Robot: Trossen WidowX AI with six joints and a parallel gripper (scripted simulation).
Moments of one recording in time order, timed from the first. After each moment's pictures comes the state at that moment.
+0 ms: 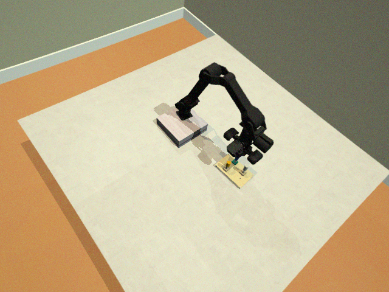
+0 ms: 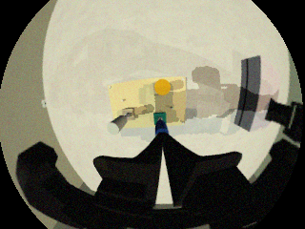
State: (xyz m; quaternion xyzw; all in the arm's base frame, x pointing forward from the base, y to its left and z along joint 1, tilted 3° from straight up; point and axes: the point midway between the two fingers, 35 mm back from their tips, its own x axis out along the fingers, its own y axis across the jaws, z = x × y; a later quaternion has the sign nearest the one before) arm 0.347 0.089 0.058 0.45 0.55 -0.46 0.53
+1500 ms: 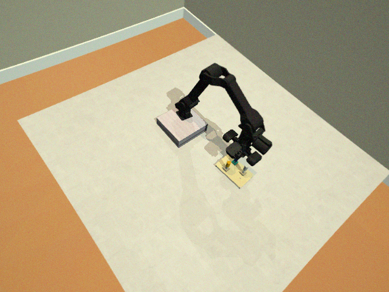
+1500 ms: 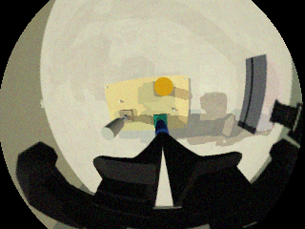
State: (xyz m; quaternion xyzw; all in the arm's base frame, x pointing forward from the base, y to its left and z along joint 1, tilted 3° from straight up) arm 0.346 0.089 0.044 0.45 0.55 -0.46 0.53
